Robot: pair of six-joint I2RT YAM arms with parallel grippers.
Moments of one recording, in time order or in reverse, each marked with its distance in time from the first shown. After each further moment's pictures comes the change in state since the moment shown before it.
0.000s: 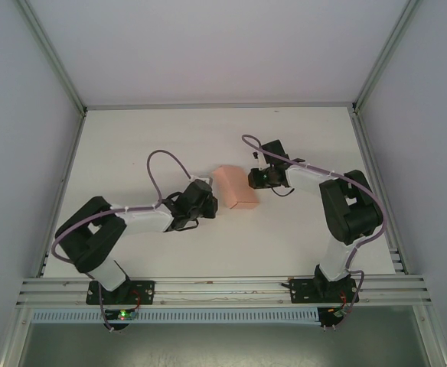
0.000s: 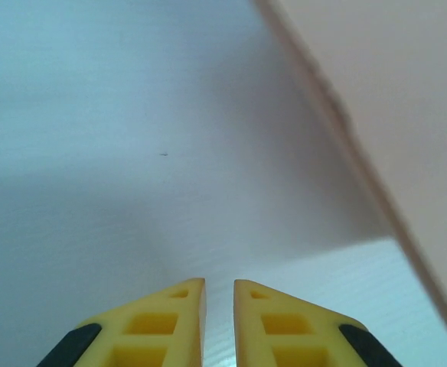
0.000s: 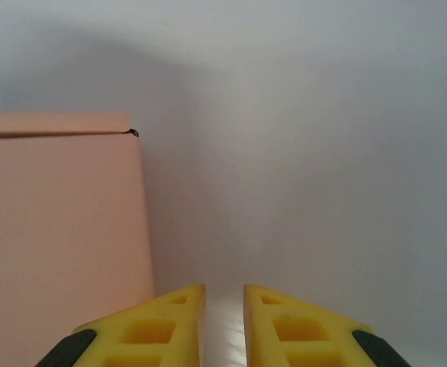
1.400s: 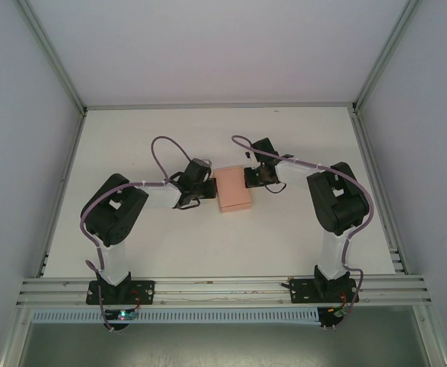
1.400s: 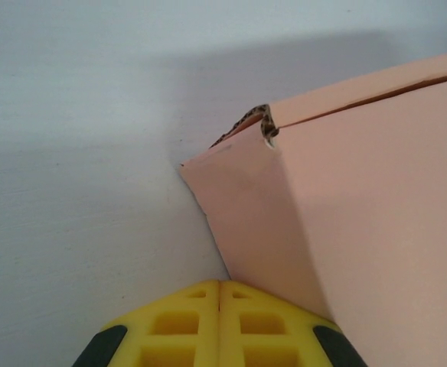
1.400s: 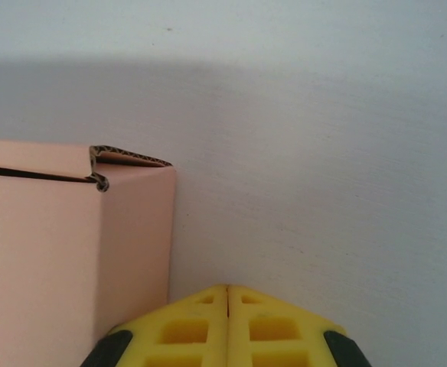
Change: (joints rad) left arm 0.168 0.304 0.218 0.080 0.169 0.058; right arm 0.056 0.126 0.106 0.000 0.026 0.004
